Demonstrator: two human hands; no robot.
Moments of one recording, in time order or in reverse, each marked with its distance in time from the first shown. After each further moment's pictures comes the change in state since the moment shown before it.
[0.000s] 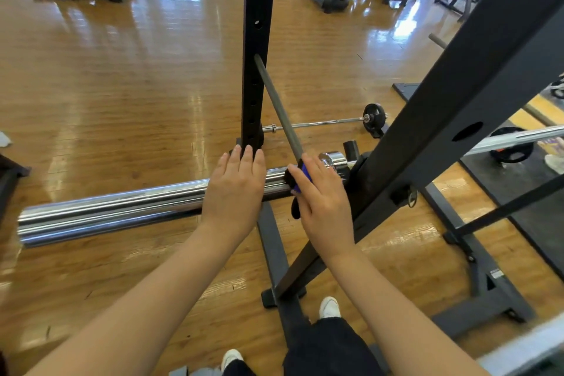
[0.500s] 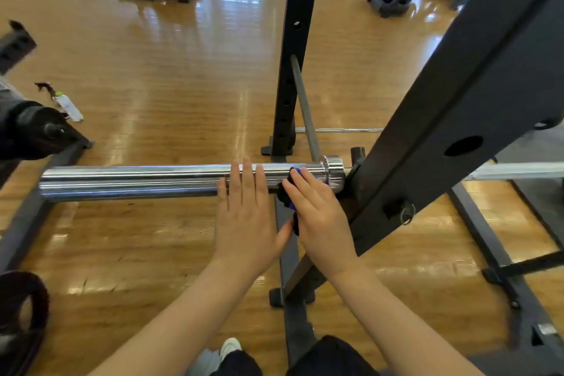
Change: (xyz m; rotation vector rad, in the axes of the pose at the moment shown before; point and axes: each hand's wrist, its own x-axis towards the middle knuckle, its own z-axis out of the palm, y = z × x) left_hand -0.036 0.070 -0.007 -0.032 -0.099 -0.317; right_hand -0.011 0.023 -0.012 0.222 -0.089 -0.185
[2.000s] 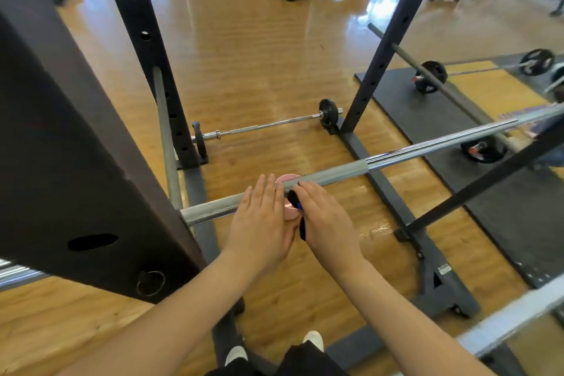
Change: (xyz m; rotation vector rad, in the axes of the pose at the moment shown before) left_hand 0.093 0.317 -0.034 -0.065 -0.259 0.450; right_hand -0.068 0.253 -0.196 -0.212 -0.141 0.314
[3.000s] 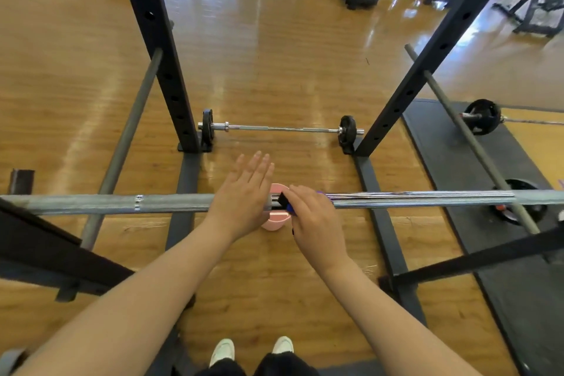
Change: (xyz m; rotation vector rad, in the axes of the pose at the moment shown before) left_hand 0.172 0.126 0.031 0.281 0.077 -0.115; right_hand 0.039 0.229 -0.026 0.169 0.079 -0.280
